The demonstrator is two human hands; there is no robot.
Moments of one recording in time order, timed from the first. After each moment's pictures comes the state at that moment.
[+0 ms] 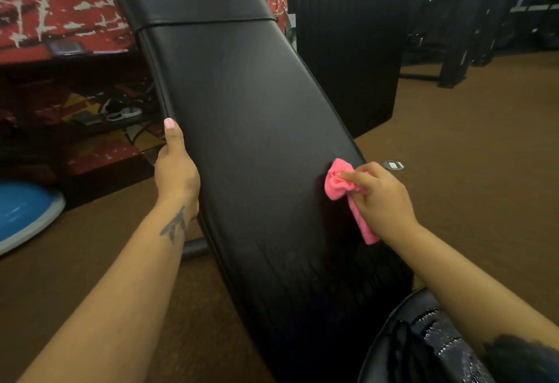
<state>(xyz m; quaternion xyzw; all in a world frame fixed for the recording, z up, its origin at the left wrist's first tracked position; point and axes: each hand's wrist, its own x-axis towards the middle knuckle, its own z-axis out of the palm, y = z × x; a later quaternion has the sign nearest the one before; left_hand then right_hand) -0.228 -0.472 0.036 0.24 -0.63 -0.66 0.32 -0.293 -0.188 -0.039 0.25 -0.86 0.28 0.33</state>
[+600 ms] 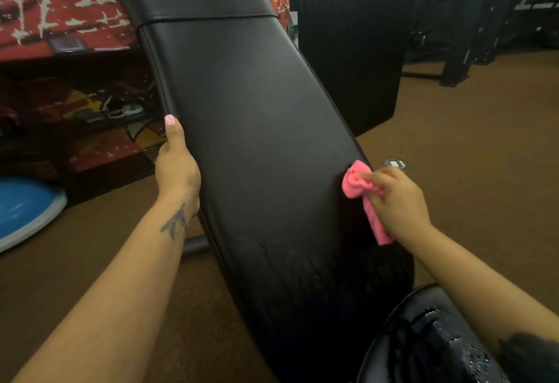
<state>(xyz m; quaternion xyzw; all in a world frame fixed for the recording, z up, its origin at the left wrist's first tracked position) -0.224 -0.470 0.038 0.24 -0.64 -0.66 0.32 -0.302 -0.166 -0.053 0.19 -0.88 0.31 0.30</state>
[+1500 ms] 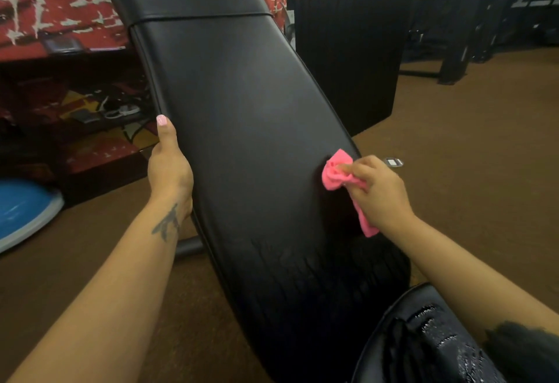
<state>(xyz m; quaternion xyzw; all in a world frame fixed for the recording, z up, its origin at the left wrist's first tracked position) -0.221 -0.460 0.043 0.25 -0.63 -0.66 0.33 -0.297 -0.185 -0.035 0.24 -0.87 0.32 0.30</state>
